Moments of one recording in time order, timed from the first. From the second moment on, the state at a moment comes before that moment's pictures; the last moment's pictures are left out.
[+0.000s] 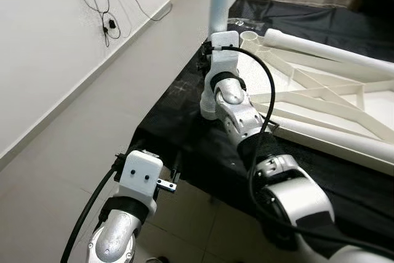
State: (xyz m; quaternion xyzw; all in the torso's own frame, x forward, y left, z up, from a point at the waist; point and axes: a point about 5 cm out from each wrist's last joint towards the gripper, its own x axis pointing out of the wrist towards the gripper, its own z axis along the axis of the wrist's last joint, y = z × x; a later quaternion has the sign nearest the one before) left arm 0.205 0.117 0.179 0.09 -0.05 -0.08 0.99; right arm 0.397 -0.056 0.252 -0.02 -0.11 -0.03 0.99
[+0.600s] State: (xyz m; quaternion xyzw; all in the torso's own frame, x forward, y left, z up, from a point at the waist) left arm 0.206 0.117 0.176 0.09 -0.05 -0.08 0.99; right arm 0.381 -0.067 0.257 0.04 -0.08 -0.33 0.94
